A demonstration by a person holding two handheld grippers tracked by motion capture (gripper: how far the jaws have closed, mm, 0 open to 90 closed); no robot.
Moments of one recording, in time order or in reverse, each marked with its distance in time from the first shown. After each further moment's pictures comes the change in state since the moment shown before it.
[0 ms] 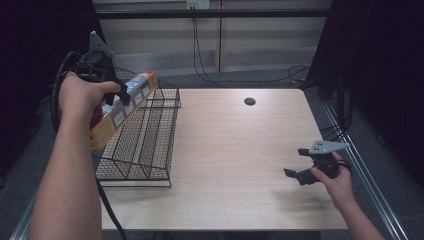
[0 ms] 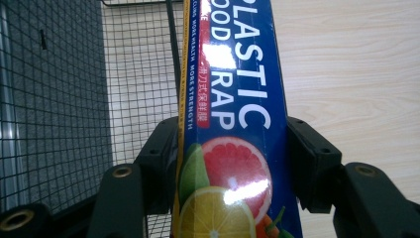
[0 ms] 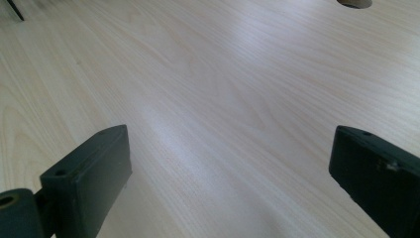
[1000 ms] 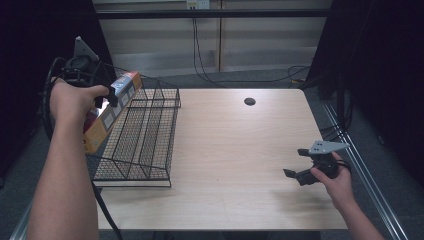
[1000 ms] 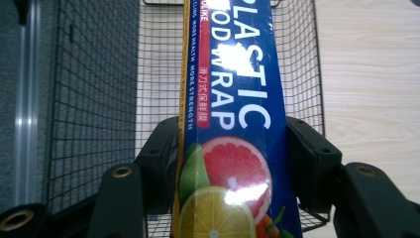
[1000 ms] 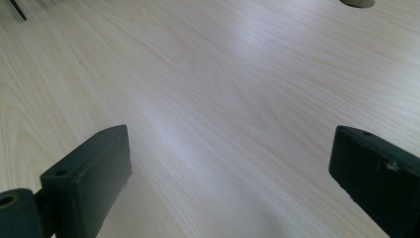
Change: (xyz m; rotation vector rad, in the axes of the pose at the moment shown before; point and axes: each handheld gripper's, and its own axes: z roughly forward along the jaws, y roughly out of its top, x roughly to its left) left arm 0.028 -0.010 0.005 -0.038 0.073 -0.087; right arm 0.001 0.000 0.000 0.002 0.008 0.001
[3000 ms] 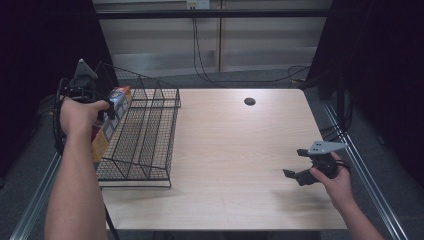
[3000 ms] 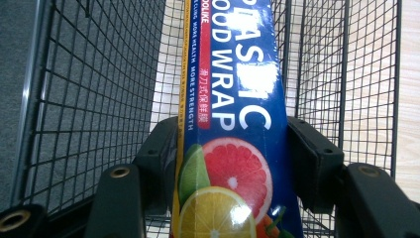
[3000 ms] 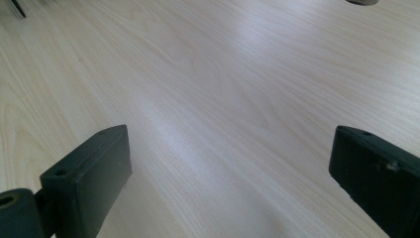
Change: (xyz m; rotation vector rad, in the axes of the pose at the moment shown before) left arm 0.025 -0.012 0.055 0.034 0.048 -0.098; right arm 0.000 0.000 0.002 0.008 0.001 -0.005
